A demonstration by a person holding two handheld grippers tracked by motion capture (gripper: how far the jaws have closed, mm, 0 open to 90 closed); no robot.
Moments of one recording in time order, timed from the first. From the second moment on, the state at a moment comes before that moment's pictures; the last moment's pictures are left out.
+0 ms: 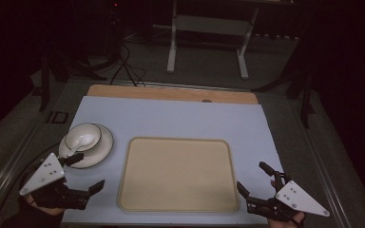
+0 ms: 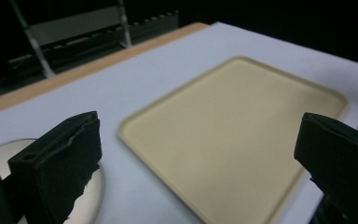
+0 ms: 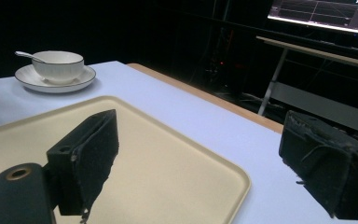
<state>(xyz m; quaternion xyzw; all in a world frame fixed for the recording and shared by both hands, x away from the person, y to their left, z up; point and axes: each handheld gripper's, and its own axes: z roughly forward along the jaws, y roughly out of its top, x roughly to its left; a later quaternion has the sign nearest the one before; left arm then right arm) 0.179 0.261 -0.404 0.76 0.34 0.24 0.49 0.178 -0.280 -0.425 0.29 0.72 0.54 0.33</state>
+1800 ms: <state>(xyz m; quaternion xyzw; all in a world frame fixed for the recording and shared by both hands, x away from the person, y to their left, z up) 0.265 0.351 -0.476 0.68 0.62 0.13 0.37 0.179 -0.276 -0.427 0.28 0.73 0.53 0.33</state>
